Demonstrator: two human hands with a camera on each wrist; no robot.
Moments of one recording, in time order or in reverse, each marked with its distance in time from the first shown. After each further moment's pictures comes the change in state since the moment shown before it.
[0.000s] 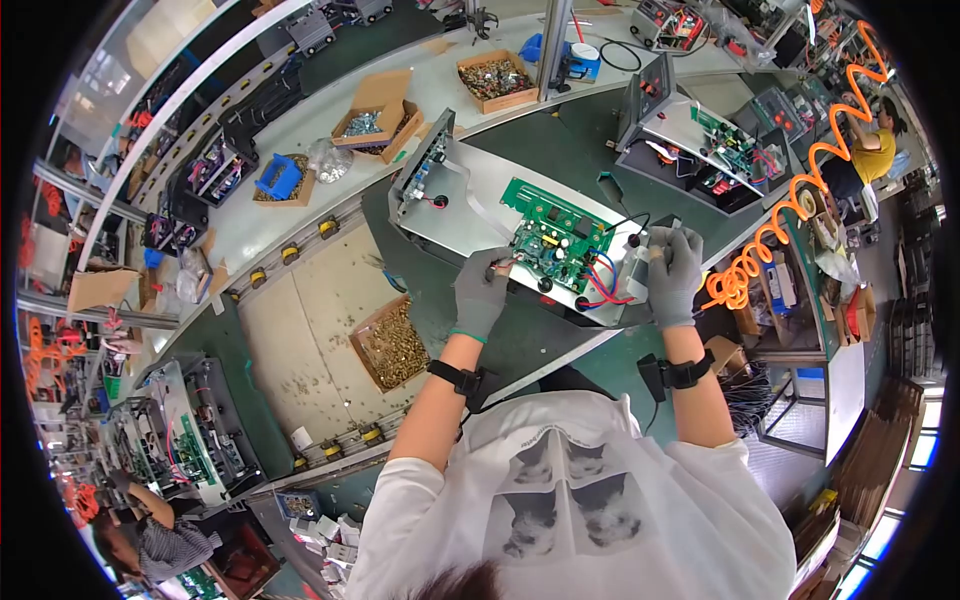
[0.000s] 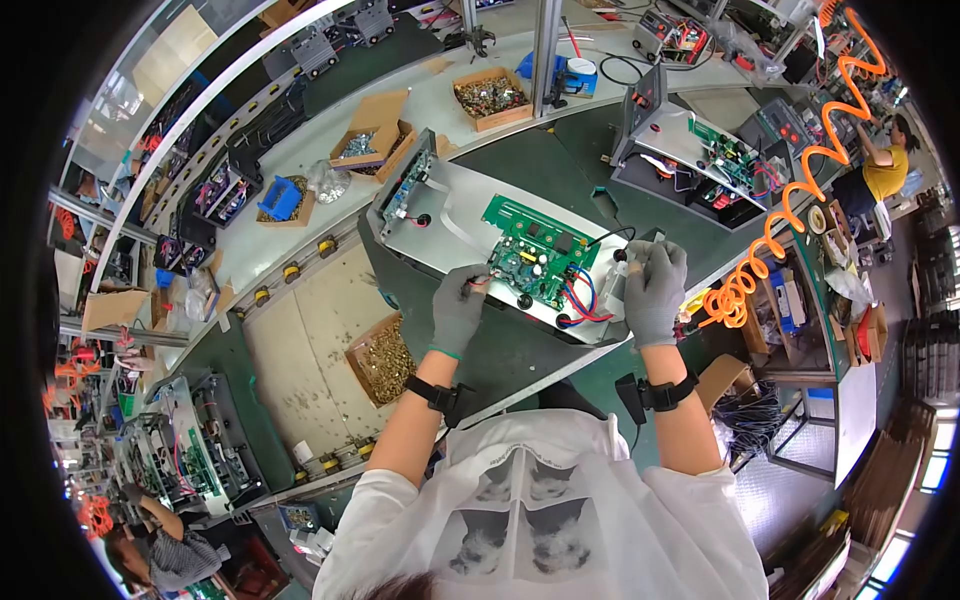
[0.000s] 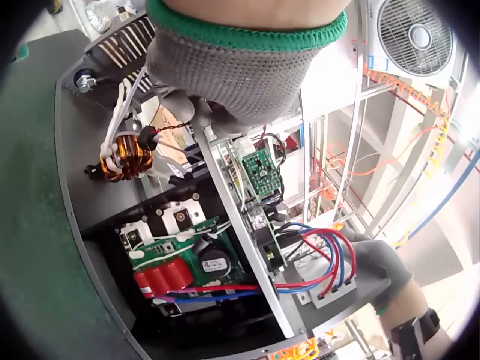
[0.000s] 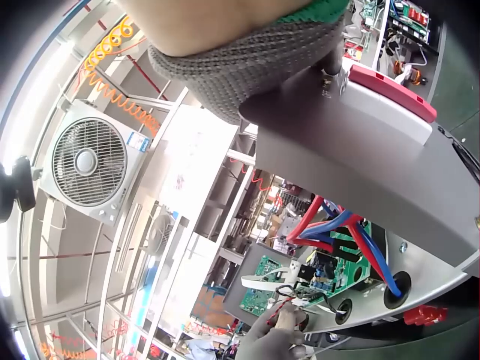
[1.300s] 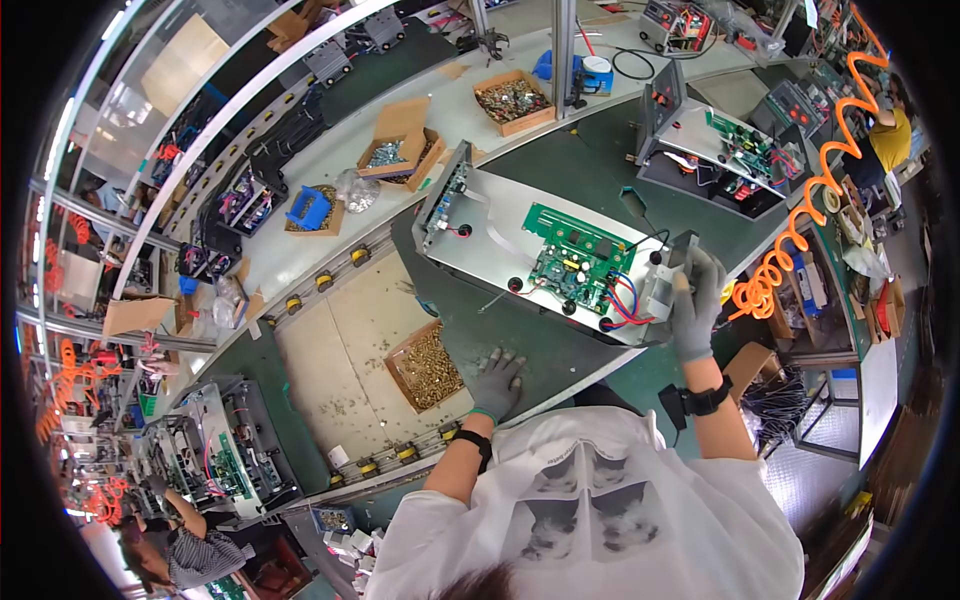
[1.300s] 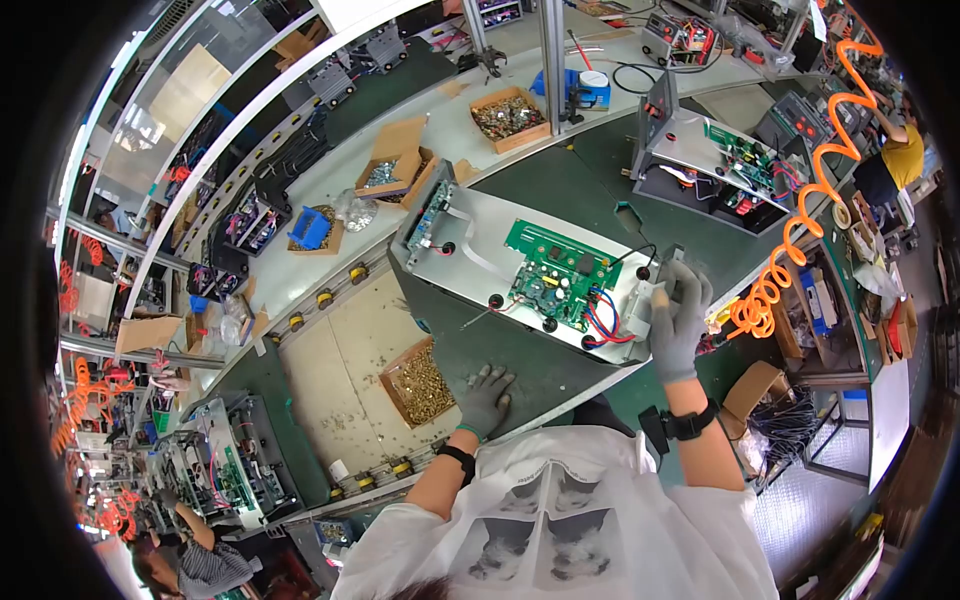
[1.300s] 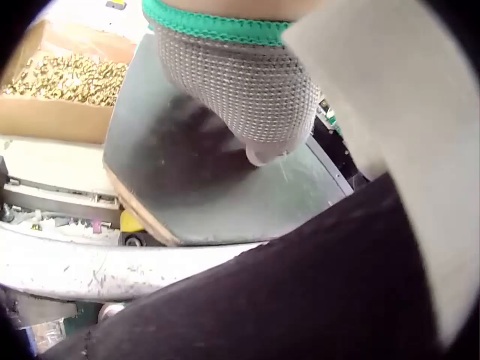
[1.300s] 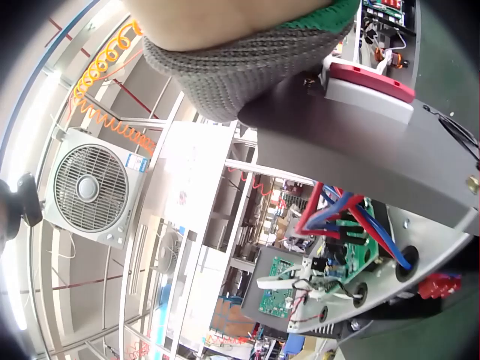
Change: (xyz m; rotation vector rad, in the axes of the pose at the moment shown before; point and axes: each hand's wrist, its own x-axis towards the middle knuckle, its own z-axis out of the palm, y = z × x) left_hand -0.127 -0.095 -0.050 0.862 -0.582 0.024; right_hand -0.018 0.005 -0.006 0.311 0.038 -0.043
